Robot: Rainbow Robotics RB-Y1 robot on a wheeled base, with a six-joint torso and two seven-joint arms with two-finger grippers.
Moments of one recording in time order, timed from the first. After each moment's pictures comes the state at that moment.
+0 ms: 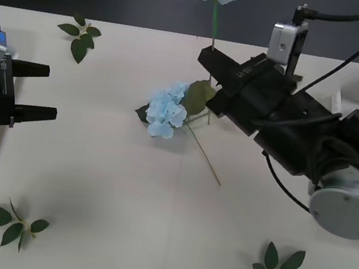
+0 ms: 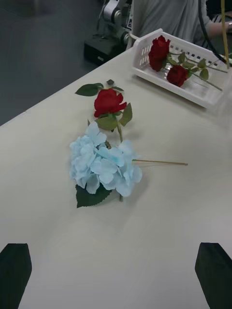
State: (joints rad) right arm -0.30 -0.73 0.52 -2.16 -0.98 0.12 1.58; left arm -0.20 0.52 0.47 -1.74 1.58 1.55 -2.69
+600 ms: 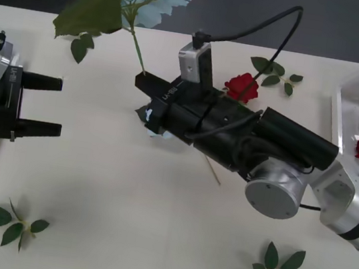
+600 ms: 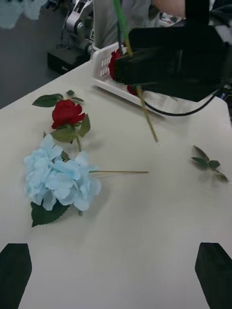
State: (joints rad) right arm -0.58 -0.66 0.85 -1.91 -0.96 0.05 1.62; left arm -0.20 0.49 0.44 -1.74 1.67 1.66 -2.69
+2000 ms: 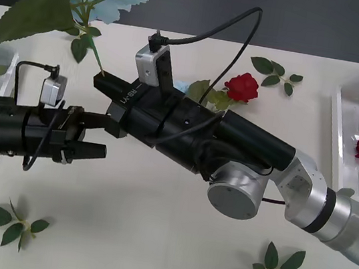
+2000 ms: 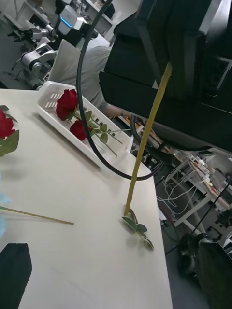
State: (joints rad) right arm -0.66 -0.55 0.95 -1.83 -0.94 -0.05 1.64; left arm -0.28 0.28 0.34 -1.34 1.77 1.74 -2.69
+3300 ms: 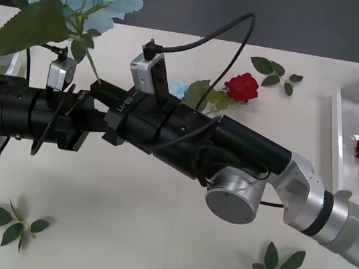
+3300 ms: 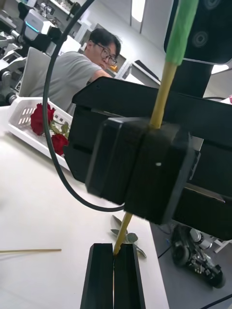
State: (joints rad) right arm -0.66 -0.55 0.98 -1.83 -0.94 -0.04 1.64; left arm -0.37 0.28 0.31 -1.34 1.81 1.78 -2.69
